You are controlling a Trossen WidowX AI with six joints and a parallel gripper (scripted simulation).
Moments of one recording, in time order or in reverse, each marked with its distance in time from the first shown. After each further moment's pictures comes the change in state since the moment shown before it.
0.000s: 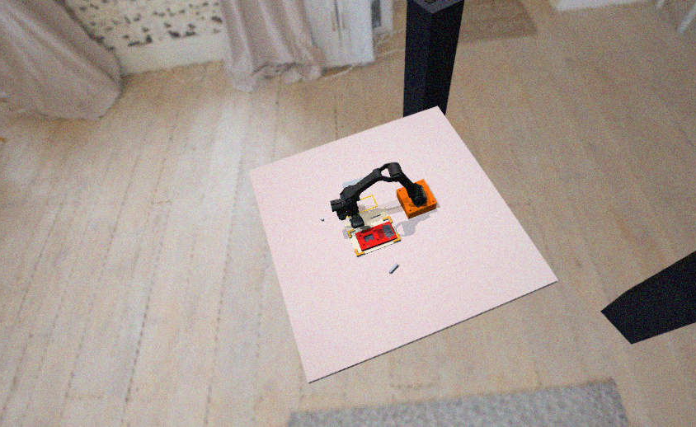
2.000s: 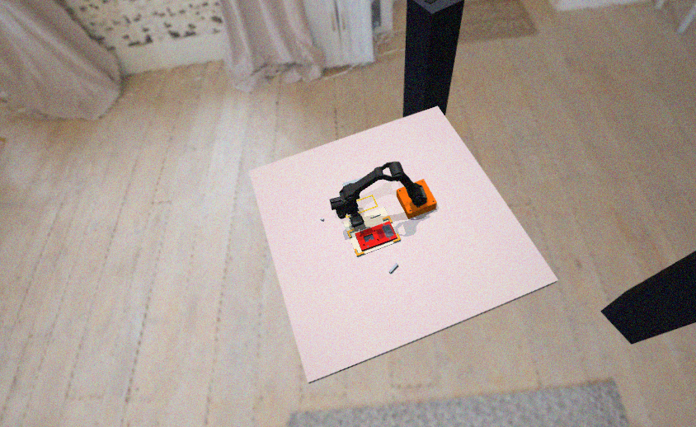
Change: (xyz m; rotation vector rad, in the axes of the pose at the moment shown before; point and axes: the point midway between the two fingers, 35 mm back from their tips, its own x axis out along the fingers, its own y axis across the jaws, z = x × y) arm -0.018 0.000 0.001 0.001 -0.003 0.000
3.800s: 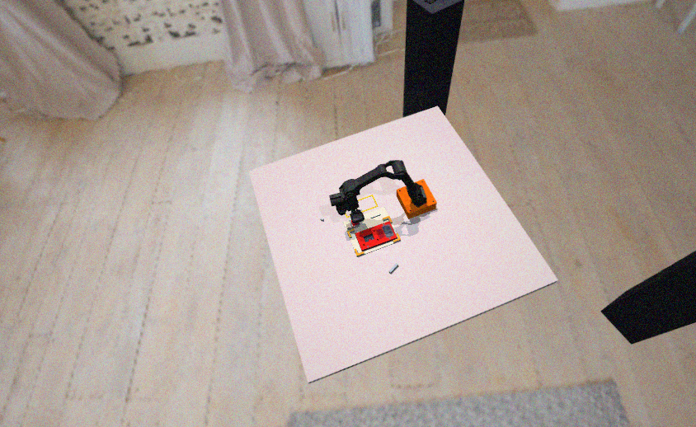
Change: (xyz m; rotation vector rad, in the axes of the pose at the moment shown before) arm -0.036 0.001 -0.005 0.000 0.011 0.001
